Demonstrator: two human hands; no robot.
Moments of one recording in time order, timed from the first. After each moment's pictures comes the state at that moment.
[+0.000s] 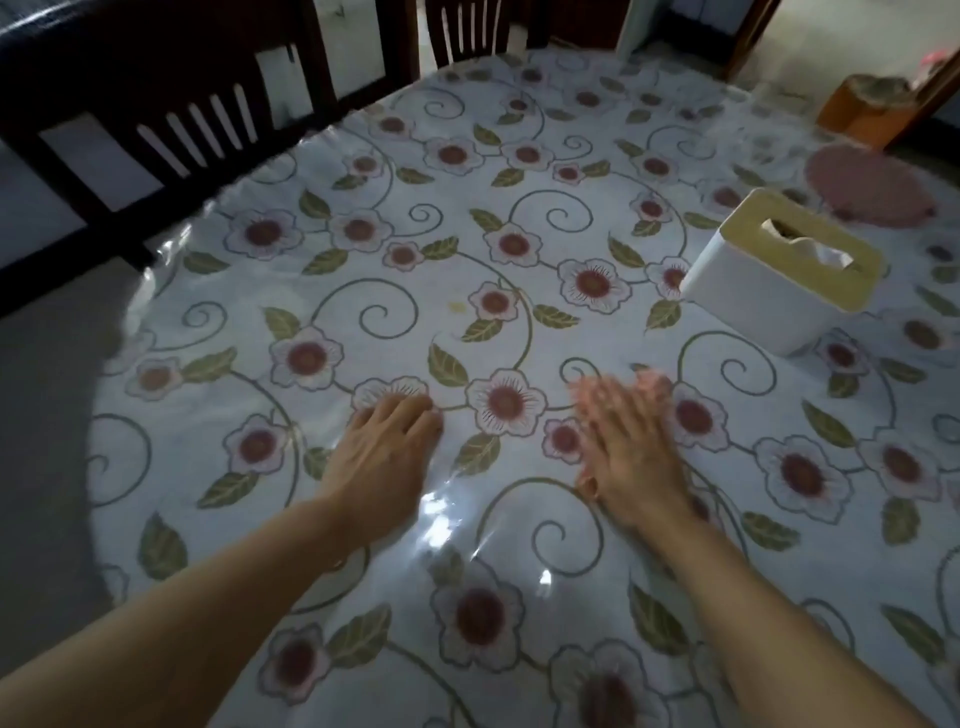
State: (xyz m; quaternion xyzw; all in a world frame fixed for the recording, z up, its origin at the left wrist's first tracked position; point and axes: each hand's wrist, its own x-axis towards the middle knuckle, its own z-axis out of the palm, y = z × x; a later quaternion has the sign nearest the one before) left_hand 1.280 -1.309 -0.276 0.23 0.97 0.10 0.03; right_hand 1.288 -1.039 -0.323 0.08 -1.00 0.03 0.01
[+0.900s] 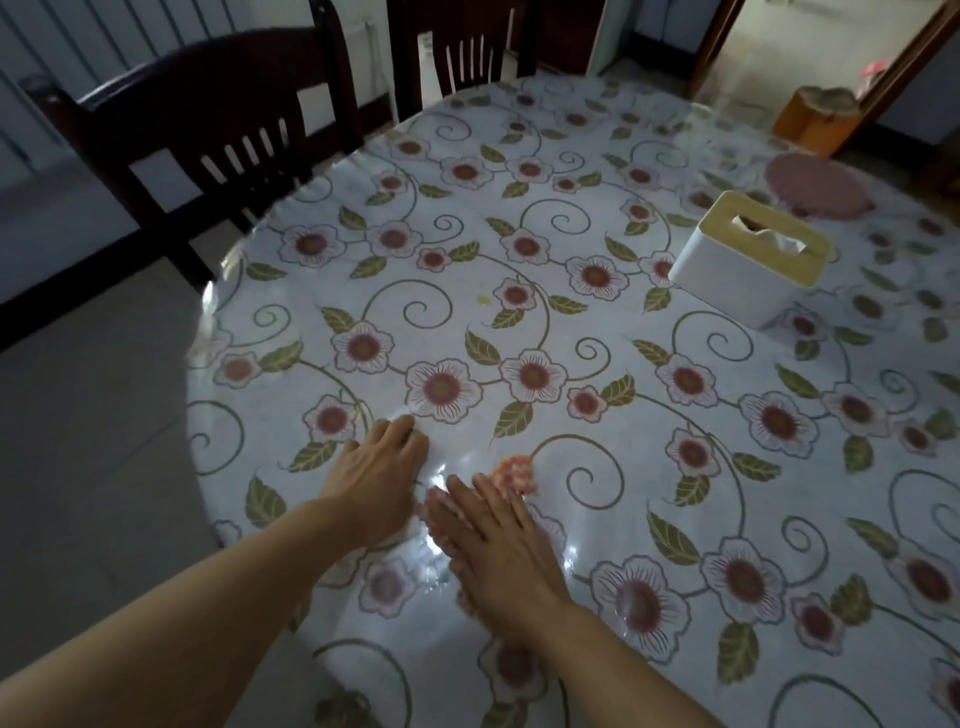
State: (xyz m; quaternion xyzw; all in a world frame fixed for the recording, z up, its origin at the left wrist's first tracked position) left_hand 1.320 -1.375 -0.269 0.22 0.96 0.05 0.16; right_hand 1.410 -1.200 -0.320 0.20 -0.97 0.09 -0.07
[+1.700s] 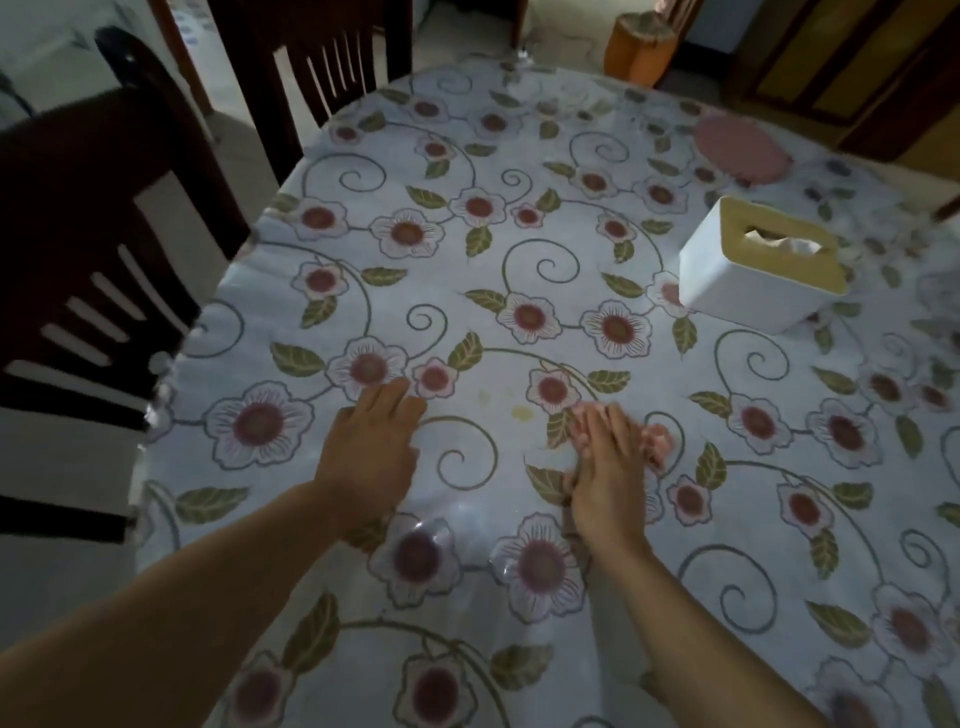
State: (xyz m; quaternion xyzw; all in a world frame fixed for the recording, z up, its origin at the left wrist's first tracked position) left_hand 1.038 -1.411 -0.287 0.36 0.92 0.07 0.12; right_hand 1.186 -1.219 -0.318 -0.35 -0.90 0.23 0.10
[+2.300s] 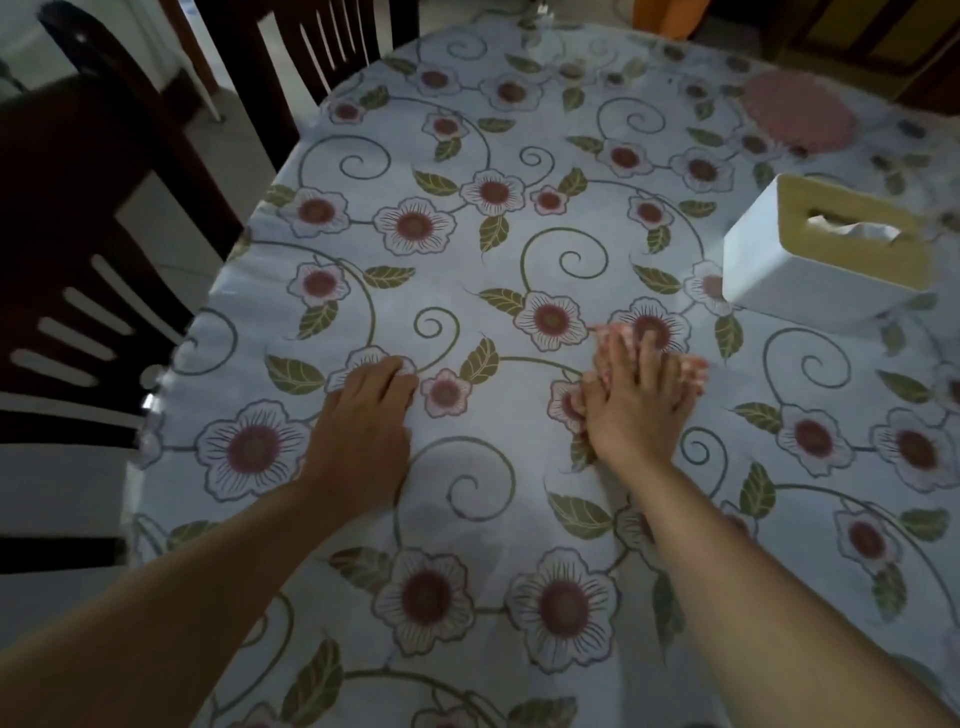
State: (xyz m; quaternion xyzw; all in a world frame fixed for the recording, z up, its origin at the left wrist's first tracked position) left_hand 1.003 -1.407 -0.294 0.36 0.92 0.13 0.08; right_hand 1.107 -1.161 -0.323 -0.39 -0.92 0.08 -0.04
